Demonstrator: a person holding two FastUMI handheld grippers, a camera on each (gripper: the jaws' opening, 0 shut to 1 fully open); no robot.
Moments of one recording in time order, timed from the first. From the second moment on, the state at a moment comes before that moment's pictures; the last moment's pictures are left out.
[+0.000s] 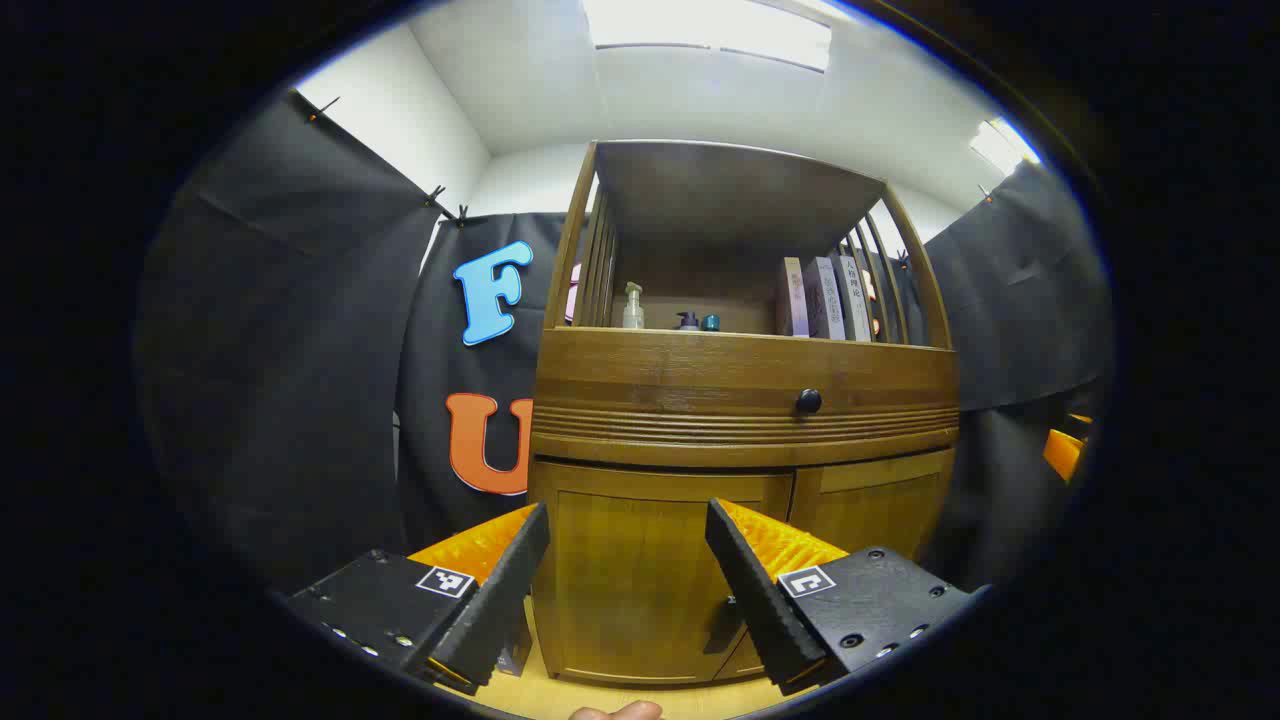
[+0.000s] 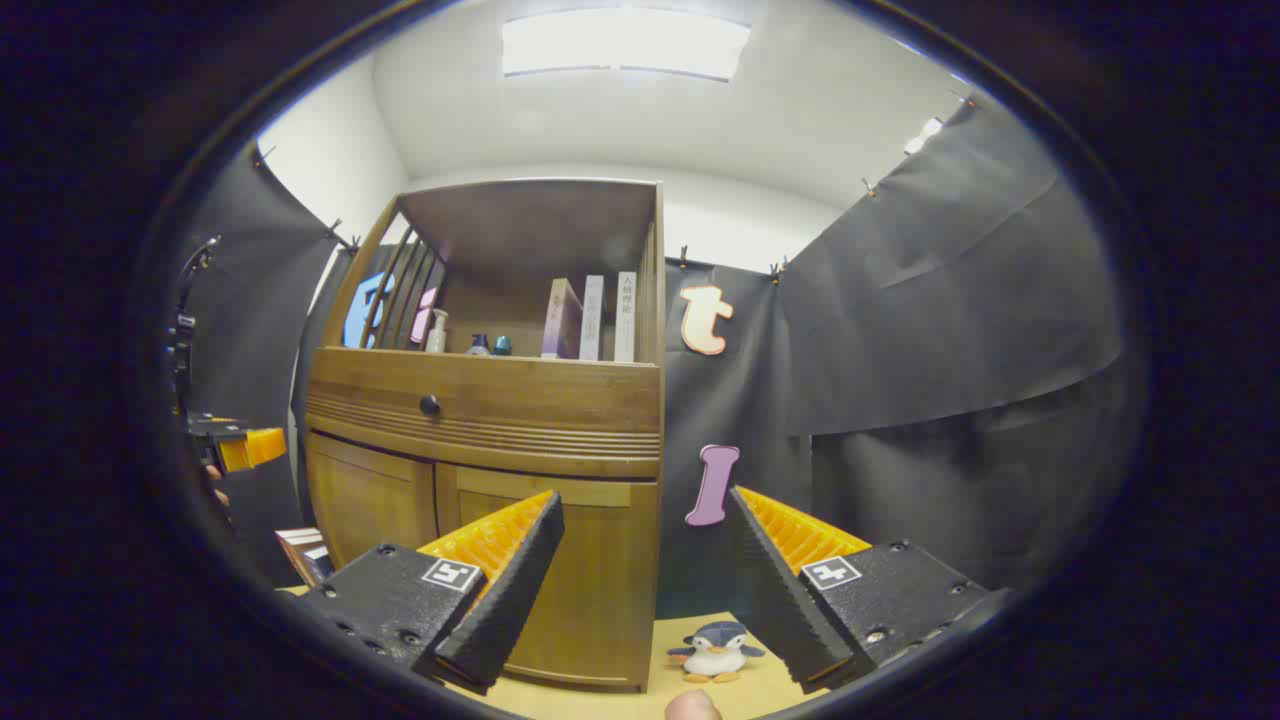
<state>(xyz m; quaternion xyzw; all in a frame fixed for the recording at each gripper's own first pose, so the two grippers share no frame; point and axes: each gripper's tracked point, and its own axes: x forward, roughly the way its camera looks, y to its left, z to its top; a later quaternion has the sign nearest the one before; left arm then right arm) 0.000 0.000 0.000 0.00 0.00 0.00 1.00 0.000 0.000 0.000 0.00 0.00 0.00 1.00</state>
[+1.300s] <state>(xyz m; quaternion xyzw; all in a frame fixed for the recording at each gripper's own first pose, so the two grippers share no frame) -0.001 -0.043 0.003 0.00 -0.01 -0.02 1.00 0.016 0.003 0.003 0.00 -0.01 0.02 1.00</state>
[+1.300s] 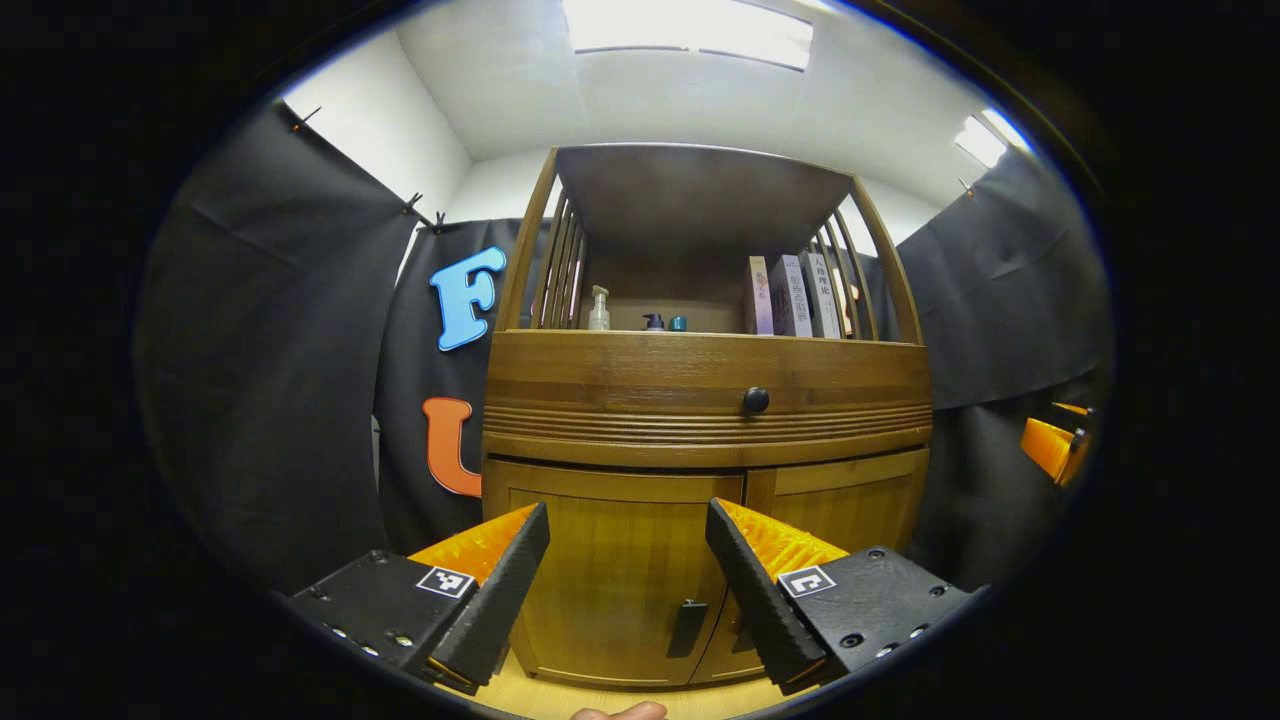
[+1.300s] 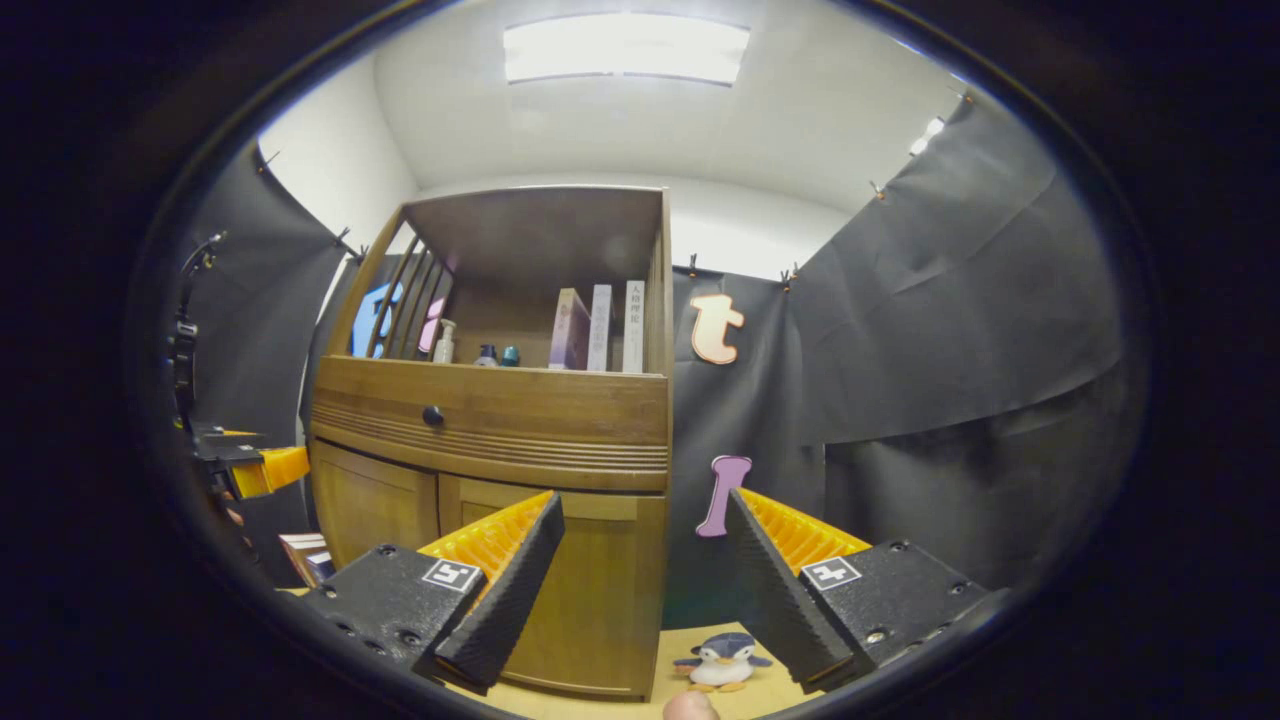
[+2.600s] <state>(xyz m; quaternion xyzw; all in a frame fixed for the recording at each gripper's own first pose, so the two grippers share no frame) -0.007 0.057 -0.015 0.02 -0.01 0.04 1.00 0.067 0.151 -0.147 -0.01 0.15 0.12 0.98</state>
